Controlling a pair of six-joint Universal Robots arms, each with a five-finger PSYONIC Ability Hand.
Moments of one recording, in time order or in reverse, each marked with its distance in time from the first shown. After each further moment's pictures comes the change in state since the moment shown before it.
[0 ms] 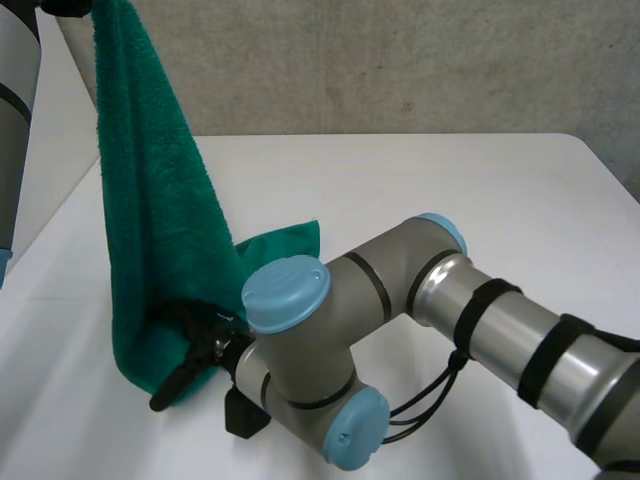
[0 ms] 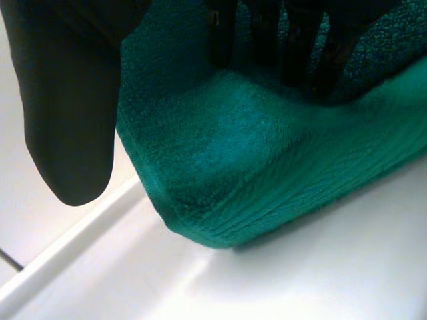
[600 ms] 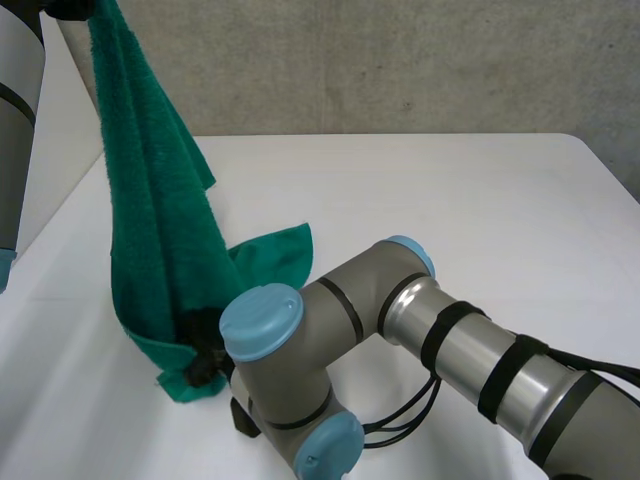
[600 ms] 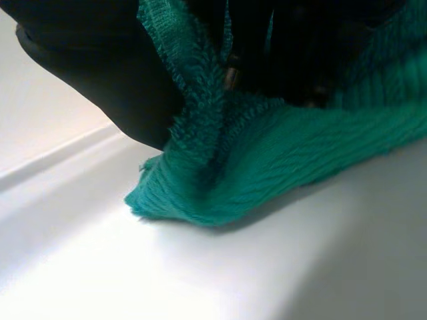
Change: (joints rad) left arm 0.001 -0.007 -0.002 0.001 -0.001 -0.025; right arm 0.042 0.115 -0.119 0.008 0.178 -0.217; left_hand 0.009 0.000 0.000 0.000 0.000; right_hand 0.779 0.964 0.953 0.913 0.915
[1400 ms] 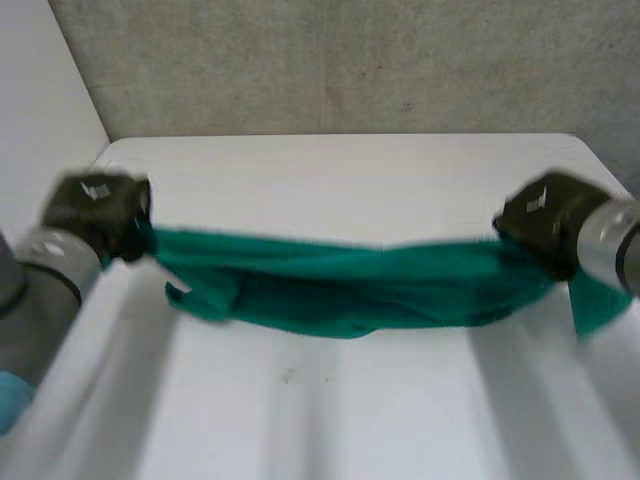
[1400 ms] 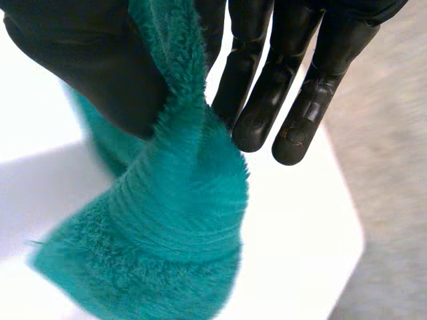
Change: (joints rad) left arm 0.106 -0.110 -0.366 -0.274 0.035 -0.153; right arm -0.719 -0.937 0.758 0.348 0.005 -1.466; left_hand -0.001 0.000 0.000 0.000 0.000; right_hand 0.000 0.000 0.013 0.044 0.011
